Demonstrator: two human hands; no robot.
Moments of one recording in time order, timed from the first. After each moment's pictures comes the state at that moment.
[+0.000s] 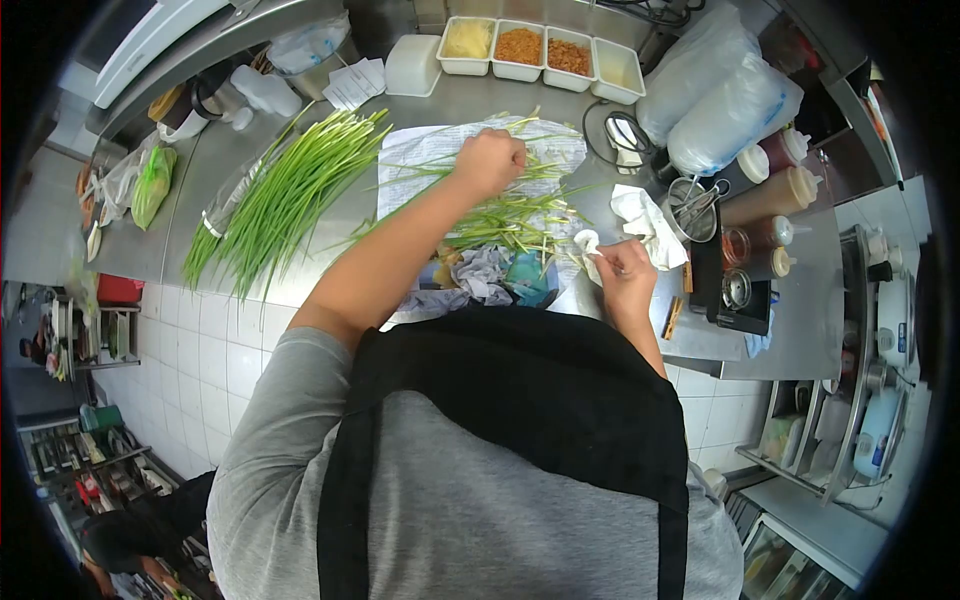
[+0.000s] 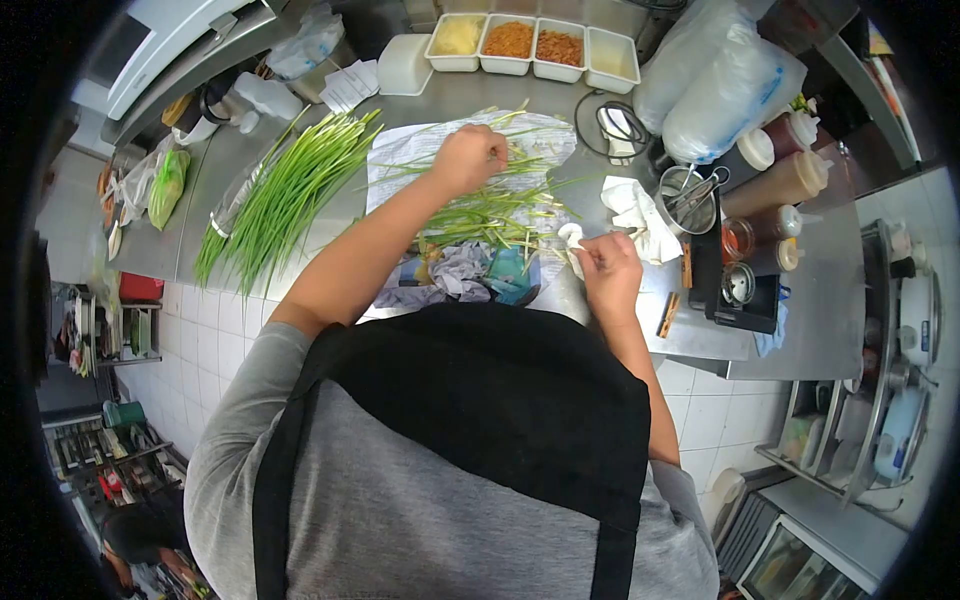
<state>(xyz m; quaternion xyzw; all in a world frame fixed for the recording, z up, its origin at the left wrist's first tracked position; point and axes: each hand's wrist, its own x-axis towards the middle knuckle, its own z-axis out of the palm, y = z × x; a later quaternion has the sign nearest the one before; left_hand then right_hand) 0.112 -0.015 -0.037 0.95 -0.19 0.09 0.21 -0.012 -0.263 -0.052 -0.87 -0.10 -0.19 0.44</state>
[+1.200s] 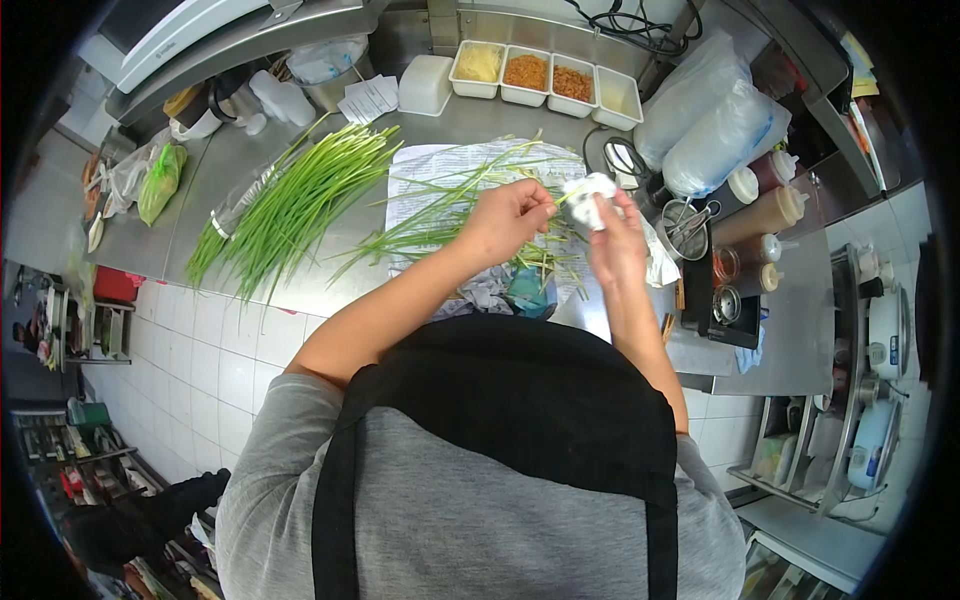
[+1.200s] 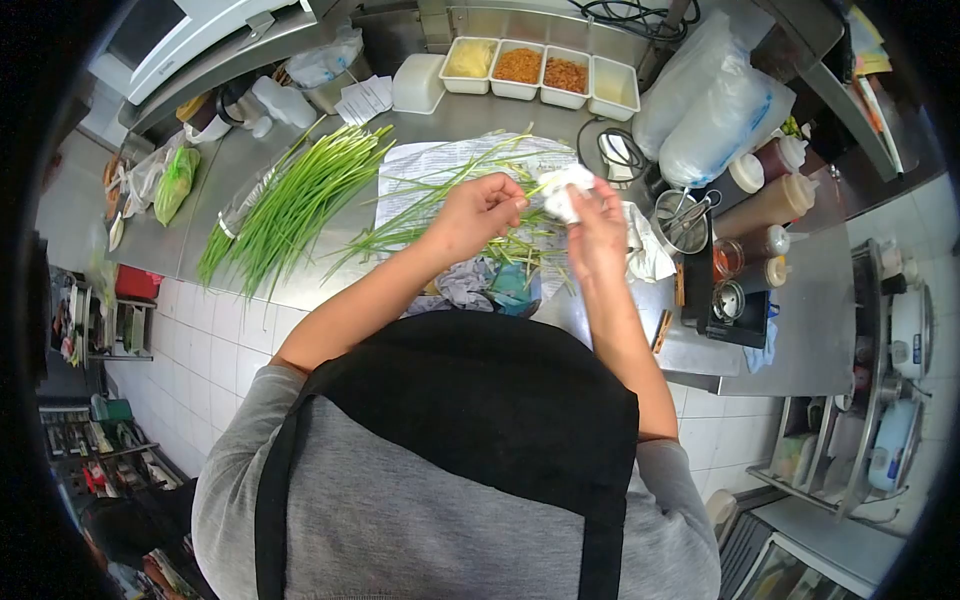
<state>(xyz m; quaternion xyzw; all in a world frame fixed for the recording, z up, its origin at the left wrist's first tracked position) 0.025 -0.037 0.020 0.76 -0.09 -0.04 0.64 0.045 -0.209 -0.006 -0.39 0.04 -0.03 0.92</state>
